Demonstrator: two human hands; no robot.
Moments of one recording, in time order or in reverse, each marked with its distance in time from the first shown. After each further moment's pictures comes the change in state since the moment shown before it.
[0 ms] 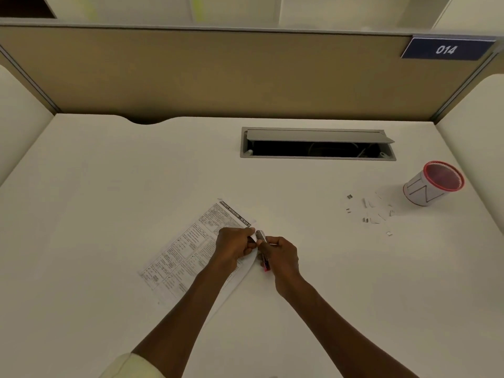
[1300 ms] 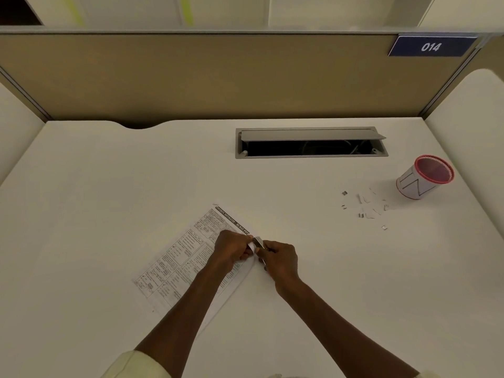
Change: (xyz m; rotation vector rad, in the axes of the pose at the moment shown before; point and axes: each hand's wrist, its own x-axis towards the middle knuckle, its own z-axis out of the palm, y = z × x) left_hand 0.007 -0.006 -0.006 0.260 -0.039 0.016; right_hand -0.004 0.009 0.001 -0.204 0.037 -0.096
